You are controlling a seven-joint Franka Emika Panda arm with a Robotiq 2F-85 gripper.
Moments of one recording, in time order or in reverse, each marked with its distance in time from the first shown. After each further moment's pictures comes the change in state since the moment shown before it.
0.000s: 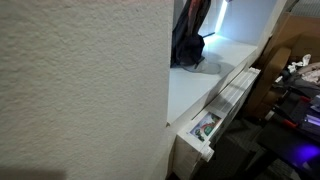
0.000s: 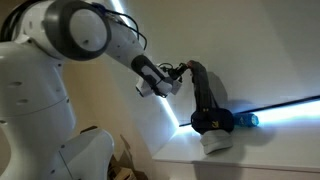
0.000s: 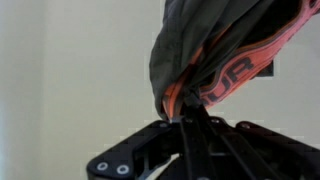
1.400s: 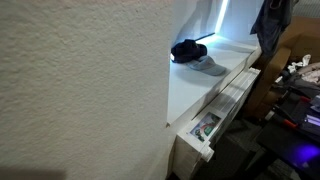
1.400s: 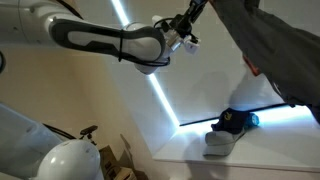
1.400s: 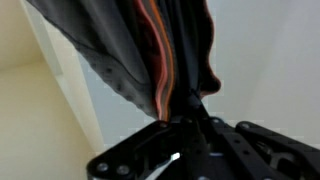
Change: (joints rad) arm -1.417 0.123 0.826 -0.104 0.009 0.102 0.547
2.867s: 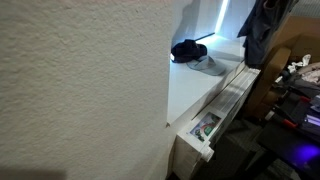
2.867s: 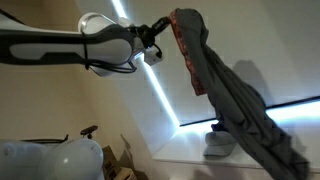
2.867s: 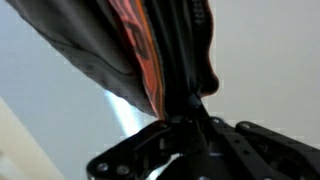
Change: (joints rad) arm 0.097 -0.450 0.004 -0.170 0.002 0.431 0.026
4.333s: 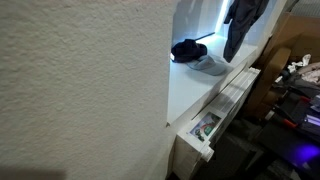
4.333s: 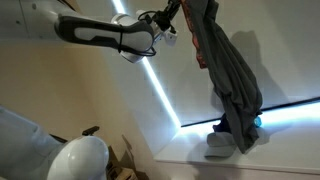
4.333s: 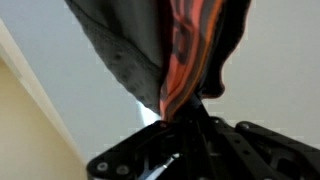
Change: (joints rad) arm 0.146 0.380 -0.015 0.312 0.102 -0.378 -0.210
